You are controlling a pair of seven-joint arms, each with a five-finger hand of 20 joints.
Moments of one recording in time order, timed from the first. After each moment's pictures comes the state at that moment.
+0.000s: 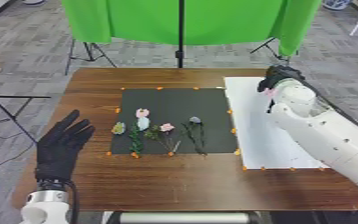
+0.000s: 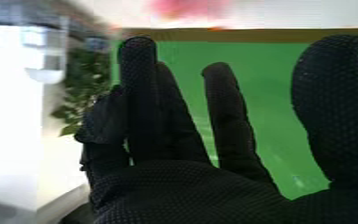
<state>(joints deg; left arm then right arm) 129.0 -51.5 -87.3 -123.2 23.7 18.6 30.6 -48.2 -47.4 39.0 -78.8 -119.7 -10.8 42.7</state>
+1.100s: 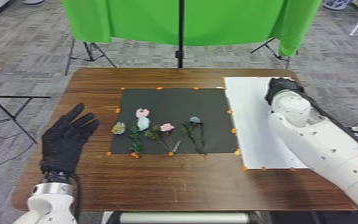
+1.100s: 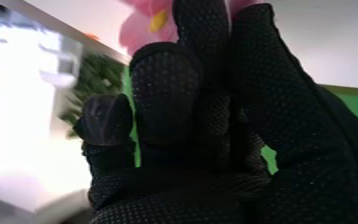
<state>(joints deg) 124.6 -46.9 -83.2 -121.8 20.2 18.9 33.7 -55.4 -50.5 44.4 -75.4 -128.5 -9.3 38.7</state>
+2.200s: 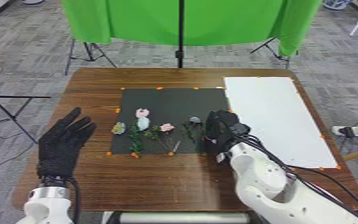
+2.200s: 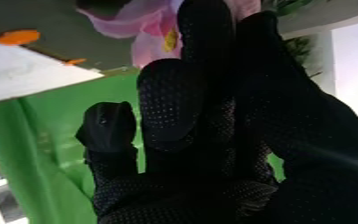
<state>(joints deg) 127.2 -50.7 -86.4 -122.8 23.0 19.0 30.5 -76.7 -47.9 39.3 -107.9 -130.6 9.6 34.7</state>
